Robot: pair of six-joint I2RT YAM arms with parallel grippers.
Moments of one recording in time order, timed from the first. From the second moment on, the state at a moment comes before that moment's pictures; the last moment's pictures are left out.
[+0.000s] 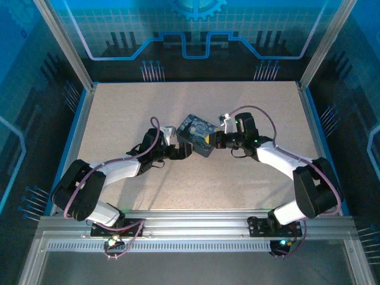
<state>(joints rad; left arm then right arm) -0.47 1.47 0.63 0.24 0.30 -0.55 0.40 1.51 0.84 0.02 -0.61 0.51</state>
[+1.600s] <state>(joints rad) -0.47 1.67 0.65 0.35 0.34 -0.42 0.40 1.79 1.01 0.02 -0.66 0.50</state>
